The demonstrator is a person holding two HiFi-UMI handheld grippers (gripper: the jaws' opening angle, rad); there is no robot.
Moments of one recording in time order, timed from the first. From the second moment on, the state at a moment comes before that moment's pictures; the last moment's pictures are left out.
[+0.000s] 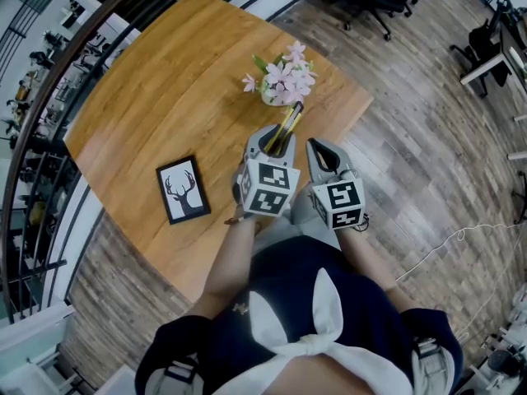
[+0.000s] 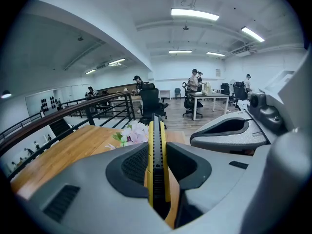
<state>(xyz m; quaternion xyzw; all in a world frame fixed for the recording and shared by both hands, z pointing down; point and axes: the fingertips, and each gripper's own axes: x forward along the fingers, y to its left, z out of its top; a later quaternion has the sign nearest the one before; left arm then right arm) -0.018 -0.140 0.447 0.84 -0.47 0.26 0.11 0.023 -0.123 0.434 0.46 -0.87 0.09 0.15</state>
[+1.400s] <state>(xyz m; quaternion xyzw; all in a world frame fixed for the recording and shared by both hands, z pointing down) -0.015 -0.153 0.488 0.84 -0.45 0.28 0.13 0.031 -0.125 0.474 0.46 -0.86 0.13 0.17</state>
